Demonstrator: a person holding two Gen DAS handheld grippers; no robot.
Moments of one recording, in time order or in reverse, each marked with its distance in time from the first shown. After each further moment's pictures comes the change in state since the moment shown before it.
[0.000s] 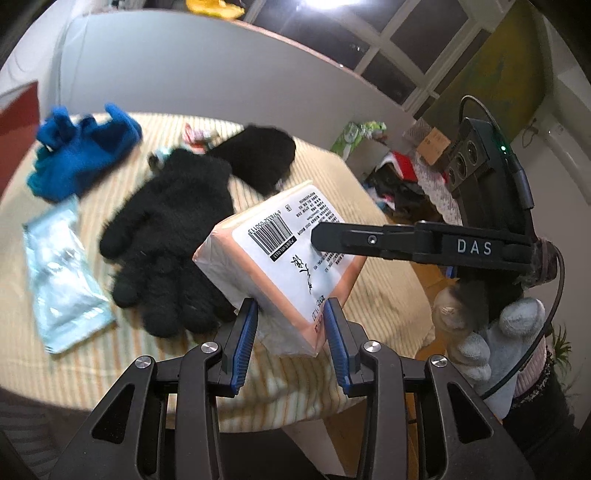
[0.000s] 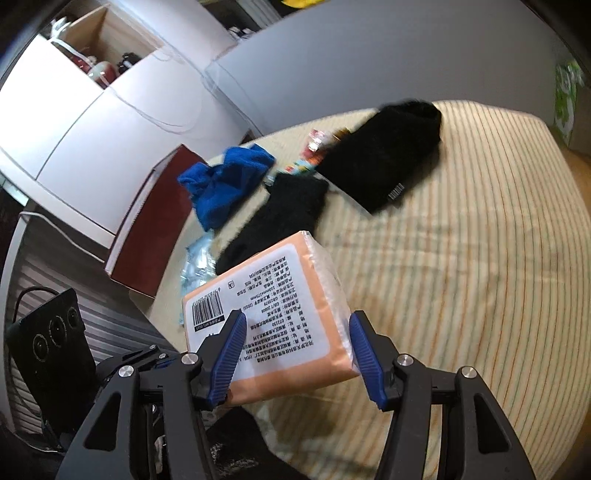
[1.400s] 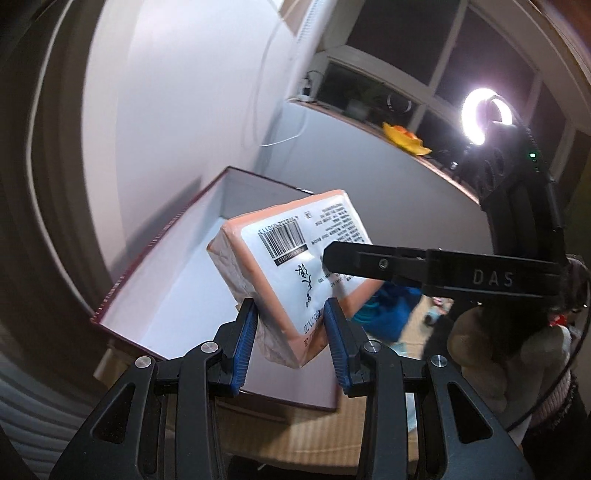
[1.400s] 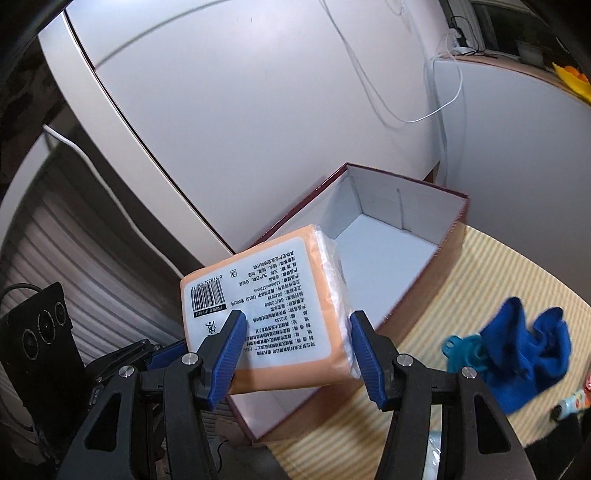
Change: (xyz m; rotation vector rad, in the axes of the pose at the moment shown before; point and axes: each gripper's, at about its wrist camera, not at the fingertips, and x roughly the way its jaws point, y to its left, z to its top) left arm -0.197 0.239 0.044 -0.259 -0.368 0.452; right arm 0.189 0.335 0.113 -0.456 0.064 0.206
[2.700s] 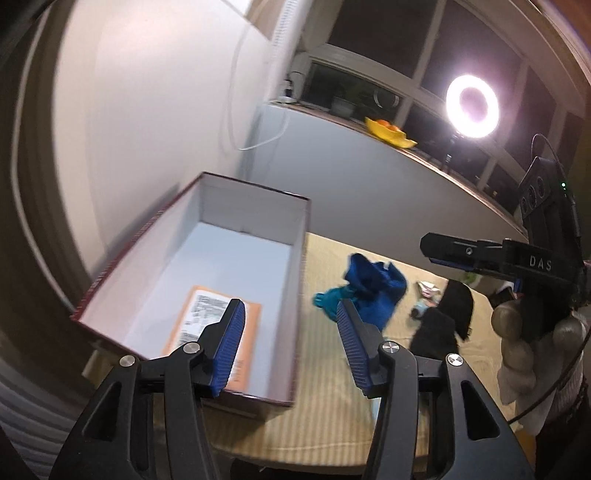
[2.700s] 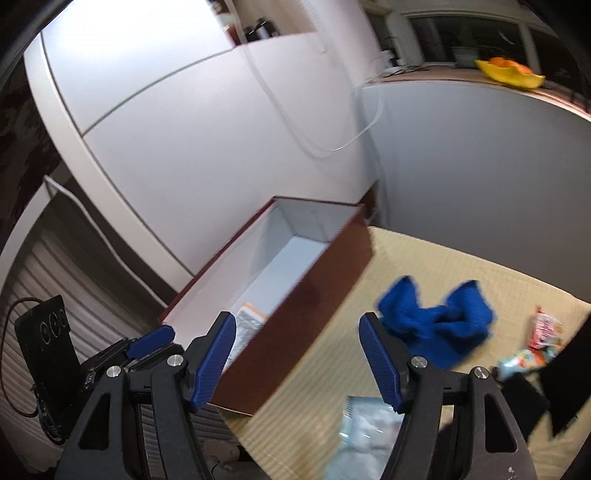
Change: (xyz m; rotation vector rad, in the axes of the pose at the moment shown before) left arm -0.007 -0.046 -0.015 0.072 -0.013 -0.016; right arm -0.100 -0.068 -0.032 0.115 -0.113 -0.119
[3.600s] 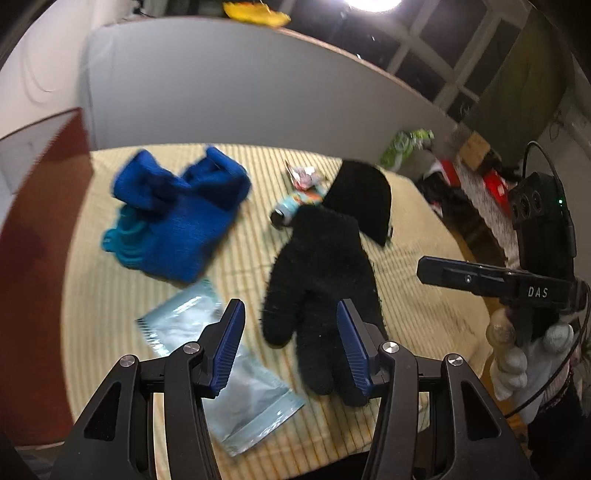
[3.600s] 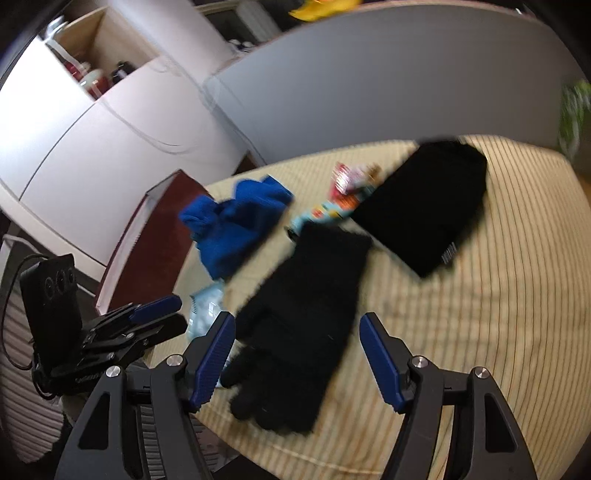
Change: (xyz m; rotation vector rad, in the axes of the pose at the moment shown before) left arm 0.118 -0.157 -0.047 0.260 0.400 -0.314; right arm -0.093 -0.173 -0.142 0.392 0.039 -0.164
